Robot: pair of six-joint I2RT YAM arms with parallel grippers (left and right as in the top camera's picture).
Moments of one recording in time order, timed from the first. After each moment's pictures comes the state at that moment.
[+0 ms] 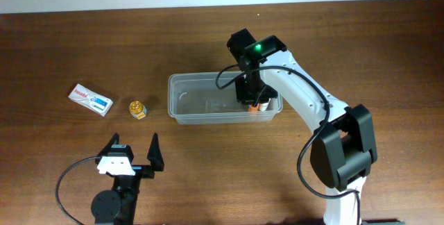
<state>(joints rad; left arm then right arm) -0.02 0.01 0.01 -0.07 0.07 -0.12 0.47 2.07 1.78 -1.25 0.01 0.42</state>
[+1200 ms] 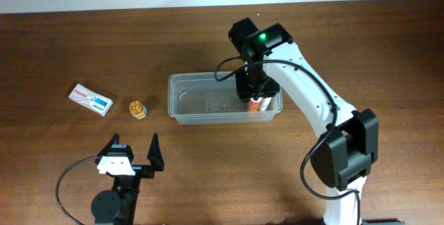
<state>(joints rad) -0.02 0.01 0.01 -0.07 0.07 -0.12 0.46 2.07 1.94 -1.42 -0.02 0.44</state>
